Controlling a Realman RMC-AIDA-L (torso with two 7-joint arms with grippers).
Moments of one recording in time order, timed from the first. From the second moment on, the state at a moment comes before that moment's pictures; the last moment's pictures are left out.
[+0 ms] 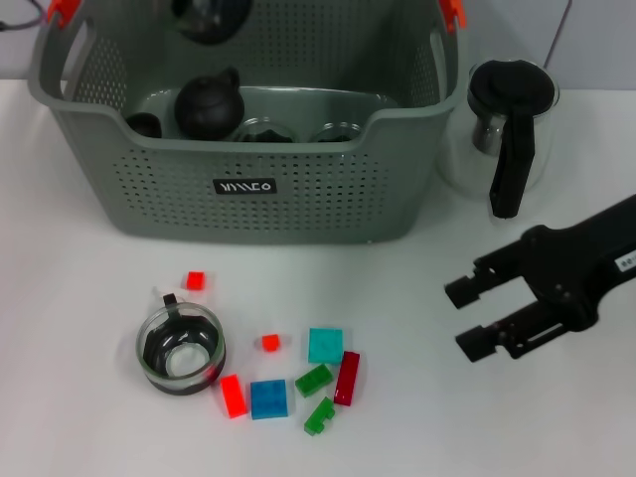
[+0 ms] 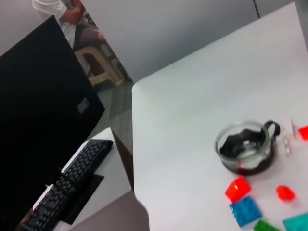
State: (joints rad) left arm -0.90 -1.81 -2.53 -0.76 -0.91 1.48 -2.21; right arm 0.79 1.94 -0.96 -0.77 -2.12 -1.93 1.85
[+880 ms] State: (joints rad) left arm -0.97 -1.92 -2.19 -0.69 -0.83 0.98 -2.25; right arm 0.79 1.95 -0.96 -0.75 -2.14 -1.92 1.86
